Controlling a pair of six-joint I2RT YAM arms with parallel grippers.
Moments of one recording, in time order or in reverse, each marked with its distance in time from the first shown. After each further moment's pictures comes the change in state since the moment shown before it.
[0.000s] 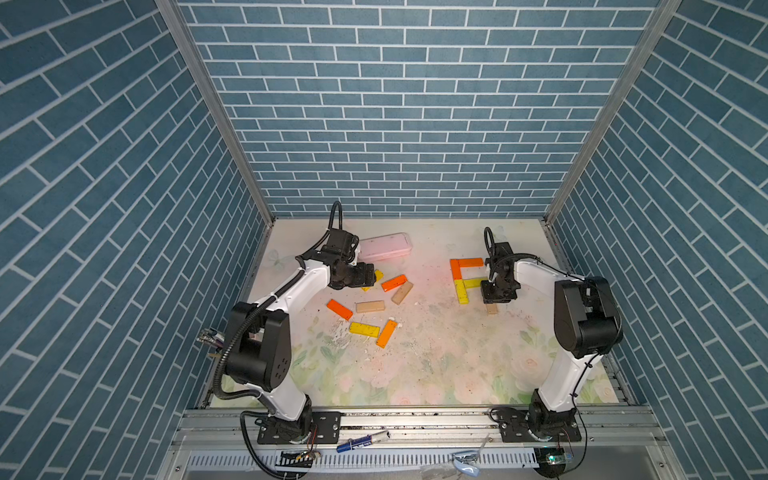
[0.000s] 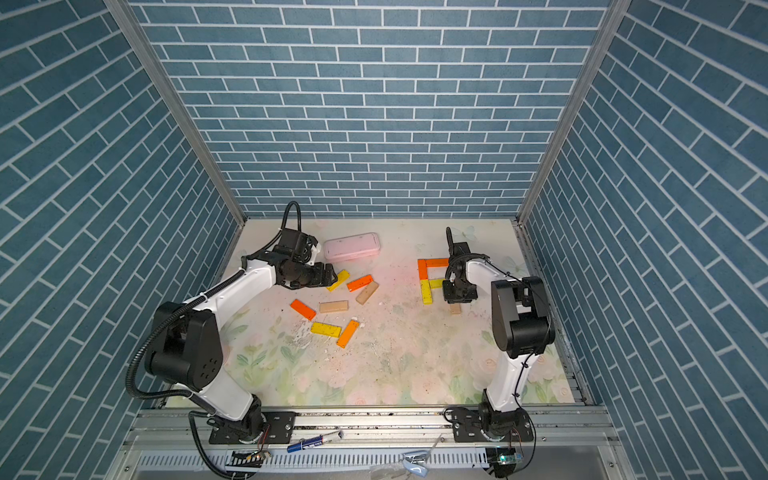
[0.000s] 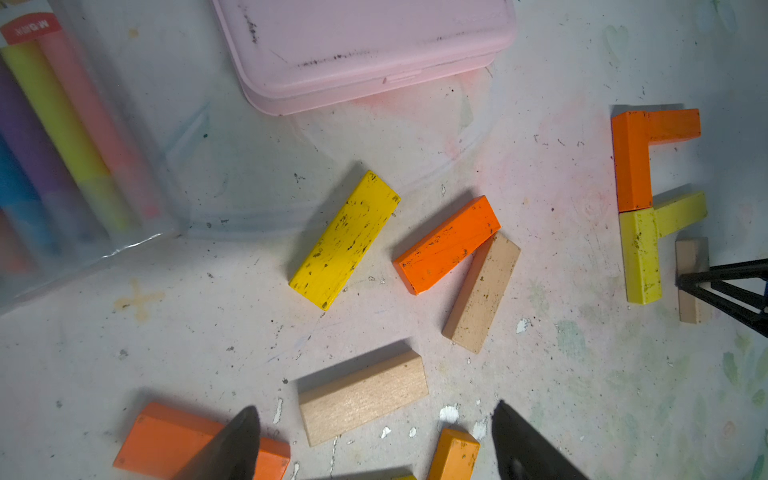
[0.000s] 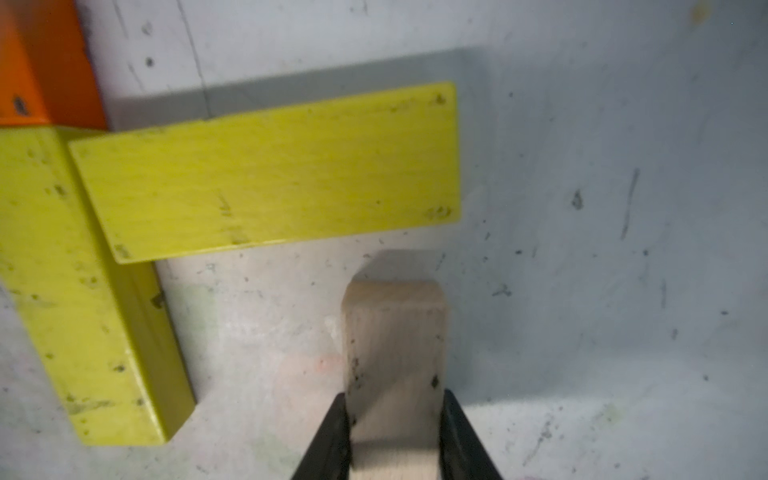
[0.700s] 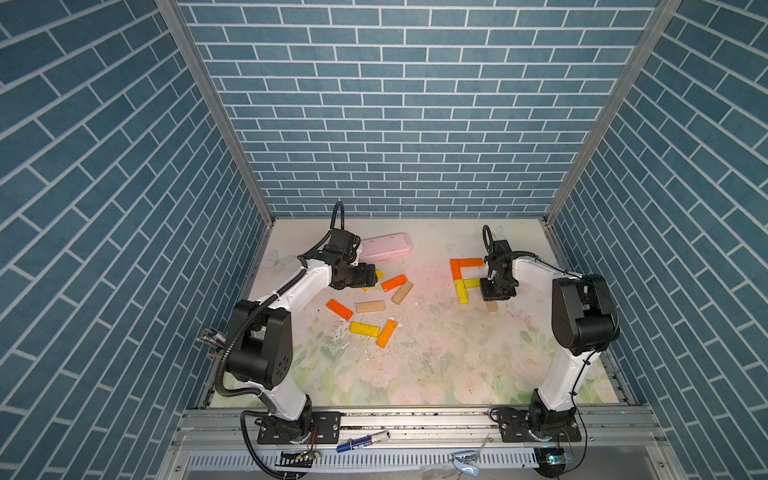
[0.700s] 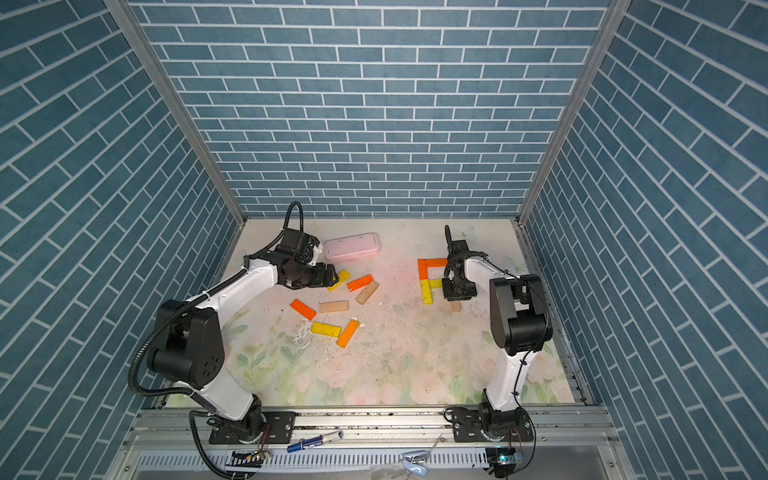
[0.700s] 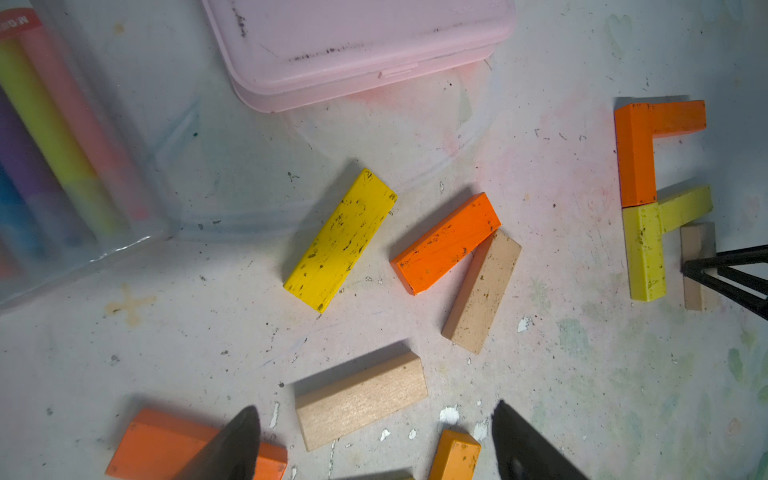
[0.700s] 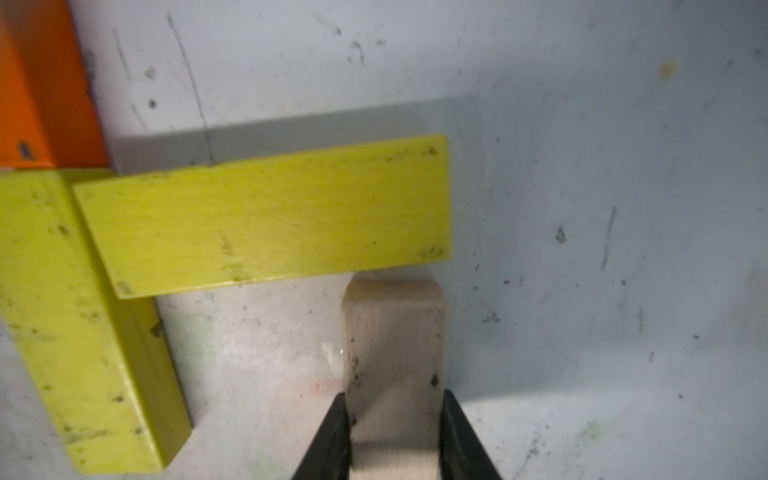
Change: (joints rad) left arm -0.006 0.015 0.007 -0.001 0.000 0.005; right arm 0.001 0.027 0.038 -0.004 0.027 -0.008
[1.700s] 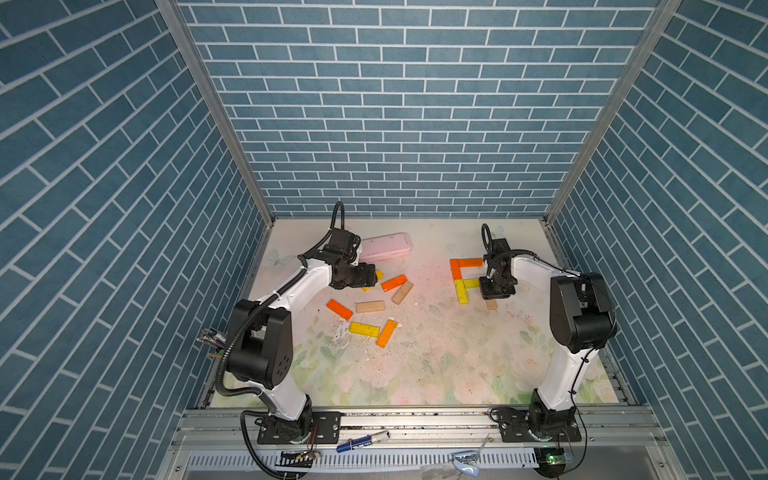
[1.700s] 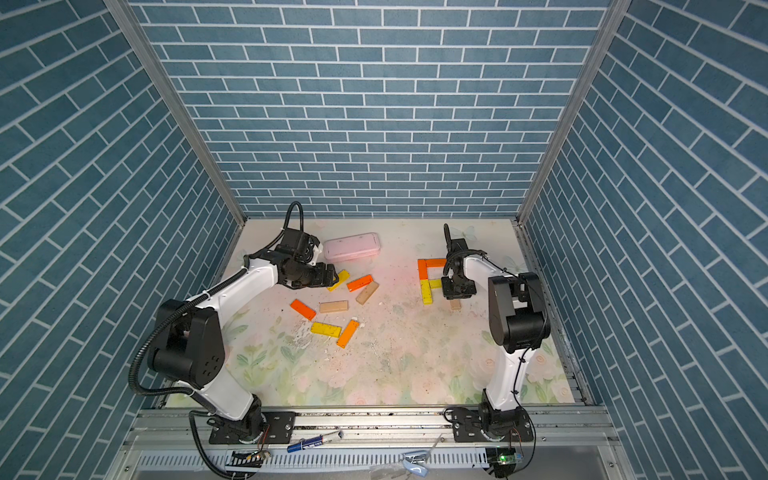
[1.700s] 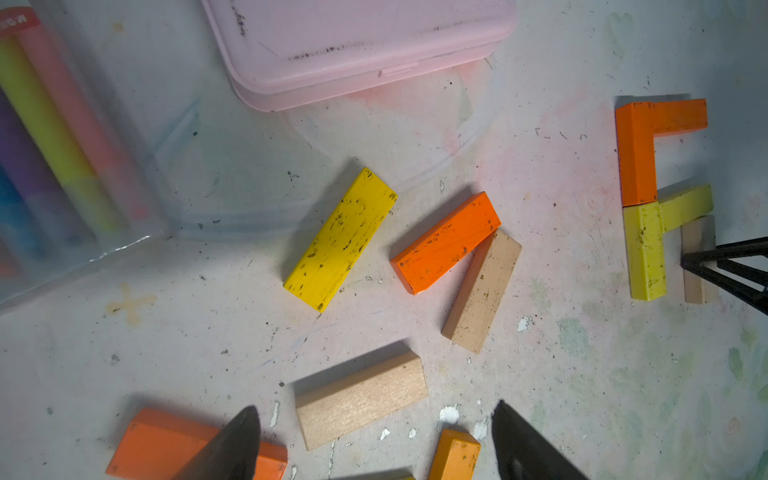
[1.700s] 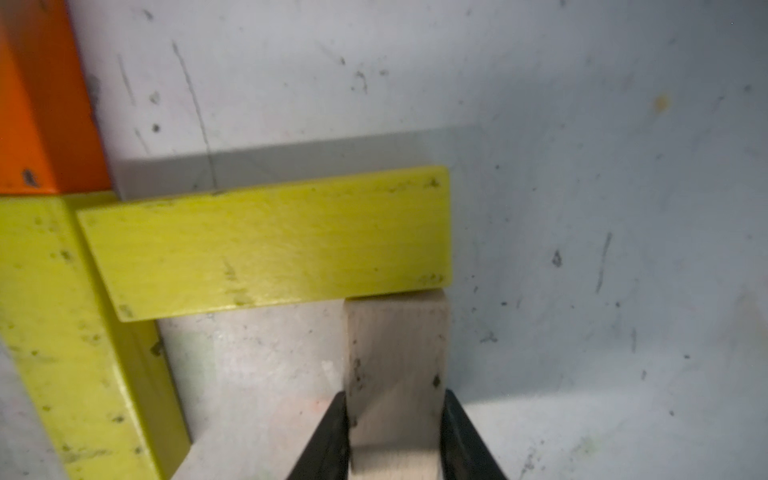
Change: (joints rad) left arm 0.000 0.004 0.005 -0.006 0.000 0.001; right arm 0.000 0.021 0.028 -0.007 0.007 -0.011
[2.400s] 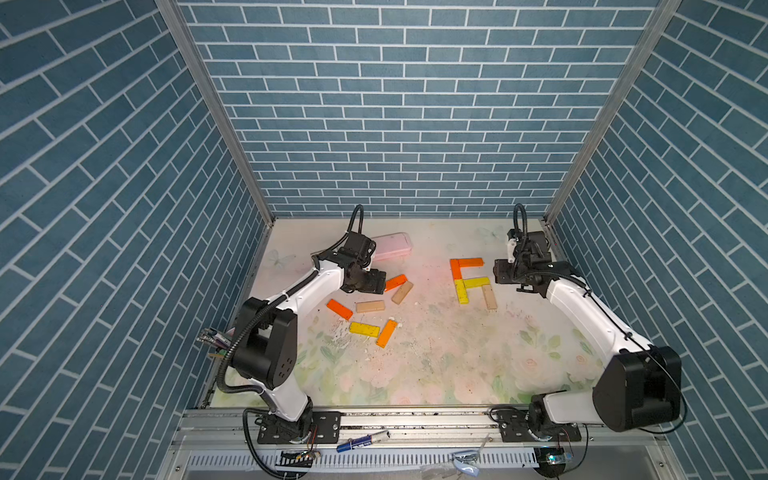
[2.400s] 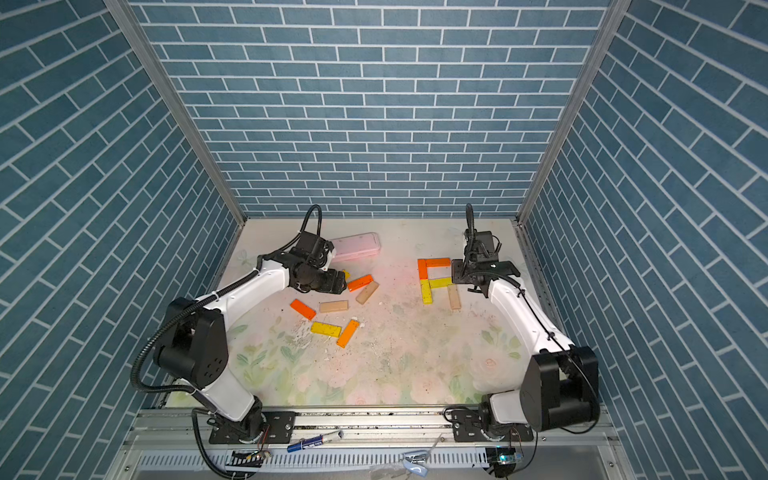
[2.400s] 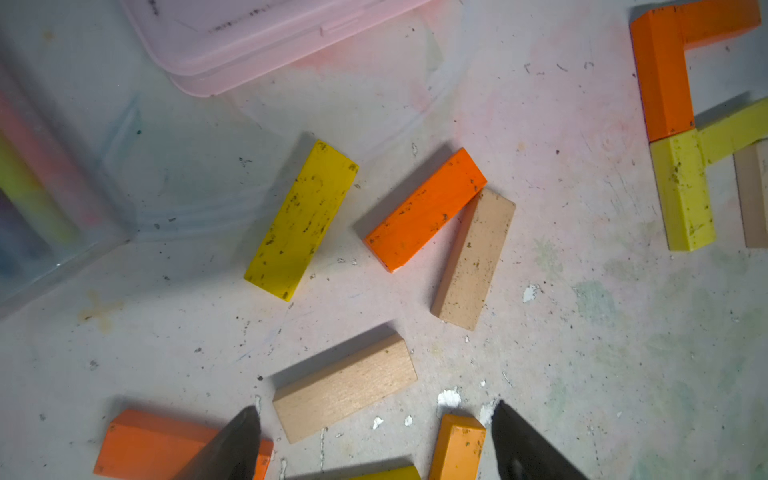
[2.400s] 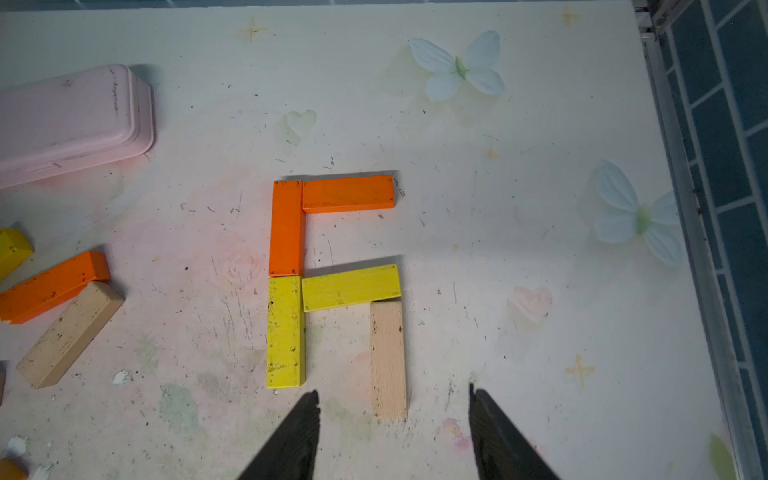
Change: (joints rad) left arm -0.137 0.013 0.015 -0.040 -0.114 0.068; right arm 0.000 -0.582 -0.222 0.169 0.049 0.074
